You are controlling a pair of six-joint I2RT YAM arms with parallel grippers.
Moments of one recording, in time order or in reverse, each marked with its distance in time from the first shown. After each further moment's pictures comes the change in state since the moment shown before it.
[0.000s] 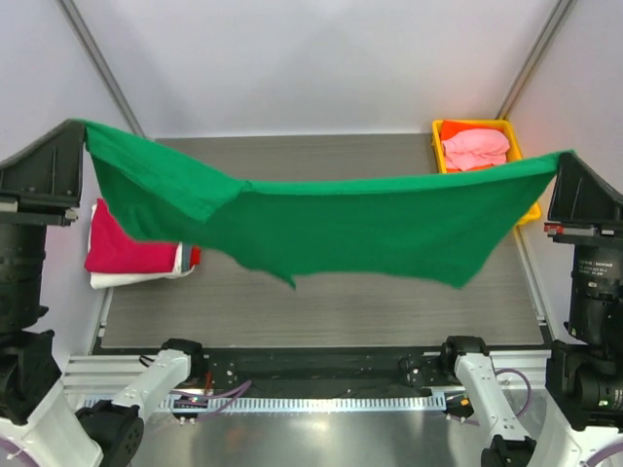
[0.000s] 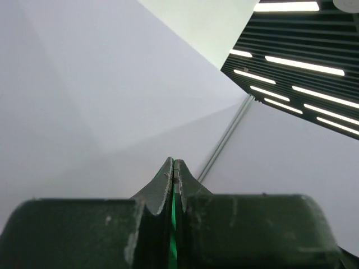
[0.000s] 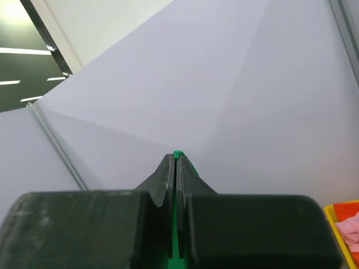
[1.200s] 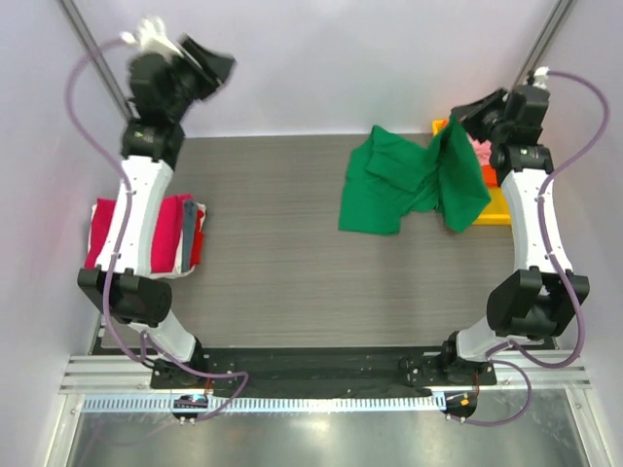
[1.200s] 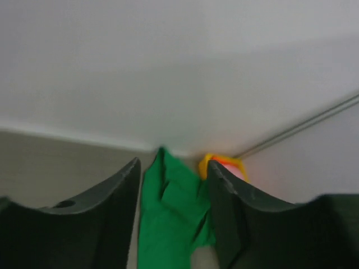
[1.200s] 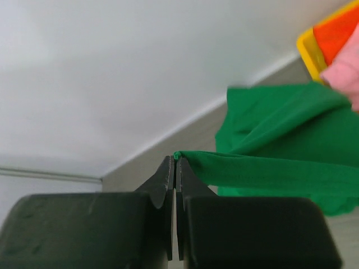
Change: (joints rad) left arm 0.039 0.781 0.060 0.259 0.090 -0.008; right arm -0.074 0.916 0.100 0.048 -0.179 0.174
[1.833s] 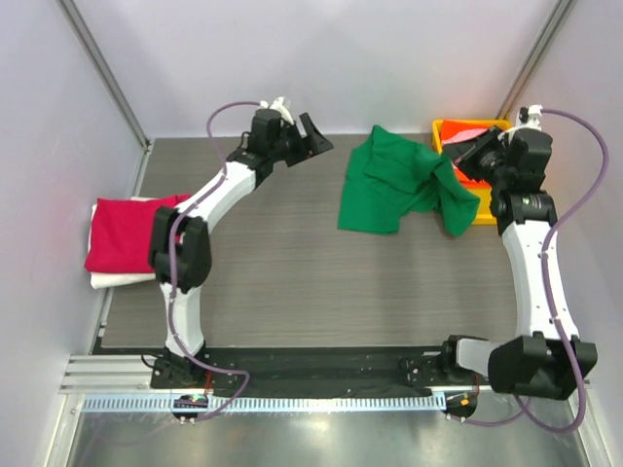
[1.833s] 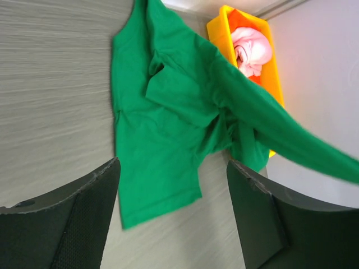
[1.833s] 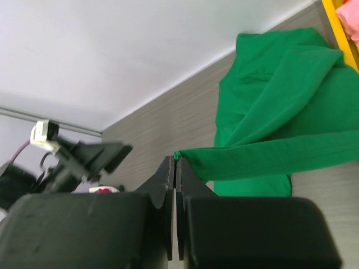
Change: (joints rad) left arm -0.289 0.305 -0.375 0.168 0.142 -0.023; right arm 0.000 -0.303 -0.359 -0.008 -0.130 -0.054
